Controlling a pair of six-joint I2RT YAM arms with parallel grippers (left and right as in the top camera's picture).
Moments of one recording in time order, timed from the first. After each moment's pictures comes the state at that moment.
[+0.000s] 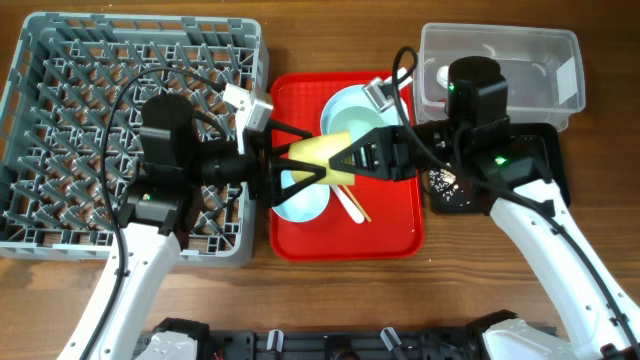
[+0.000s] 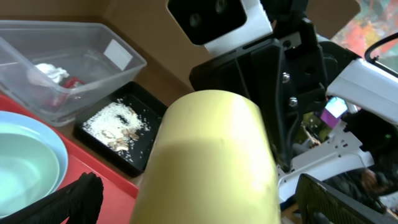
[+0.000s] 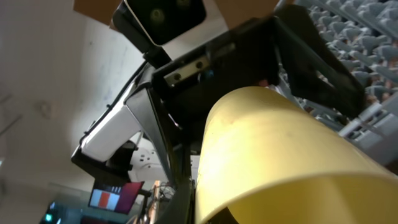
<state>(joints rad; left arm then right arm) -0.19 1.18 0.87 -0.05 1.23 -0.31 0.34 1.34 1.11 -0.26 -1.37 0.63</state>
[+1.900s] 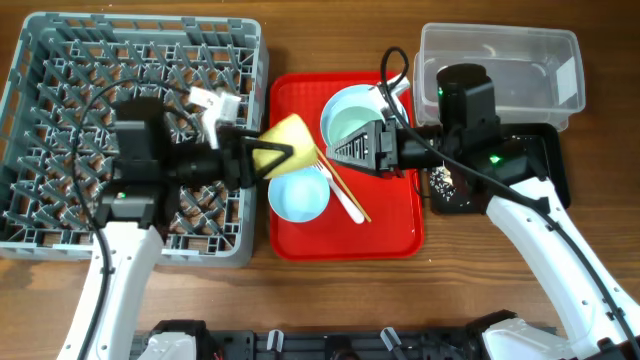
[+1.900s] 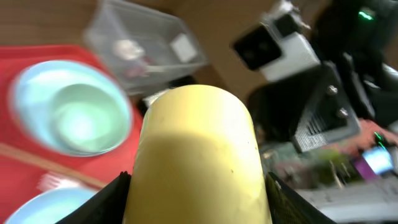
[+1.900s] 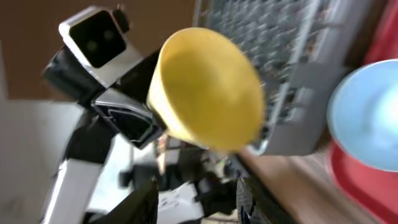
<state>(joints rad) -0.02 1.19 0.89 -0.34 1.09 -0.25 0.34 1.36 1.11 -0.45 -1.05 0.75</state>
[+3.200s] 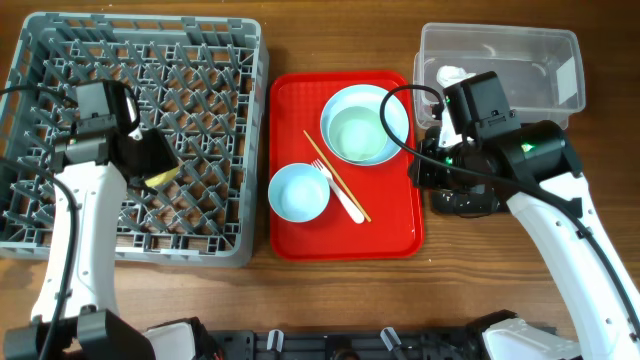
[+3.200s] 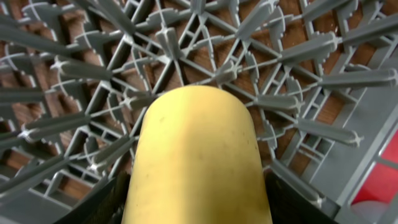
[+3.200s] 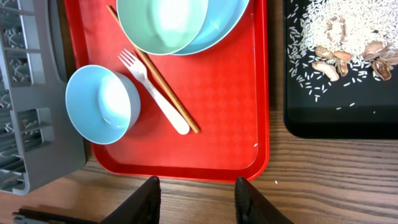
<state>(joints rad) 0.18 1.44 1.17 -0.93 -0.06 -0.25 0.33 1.36 1.35 -1.23 -0.15 0.44</state>
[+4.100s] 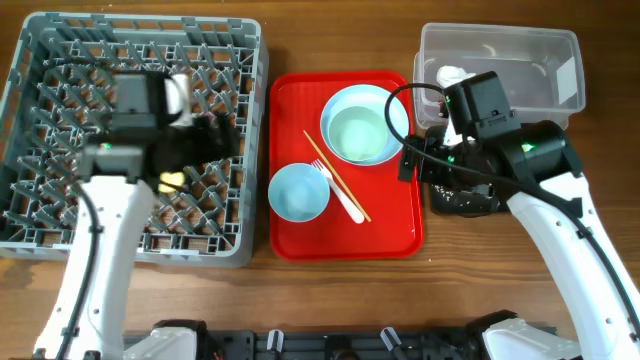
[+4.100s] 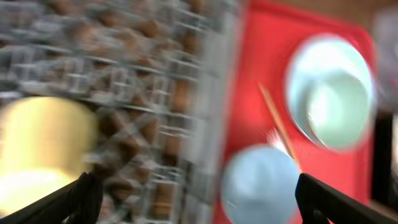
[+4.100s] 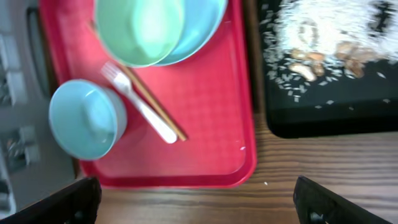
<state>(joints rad) -0.06 1.36 1.22 -0.91 0.17 -0.26 0.32 1.36 1.36 -1.23 -0.07 0.51</state>
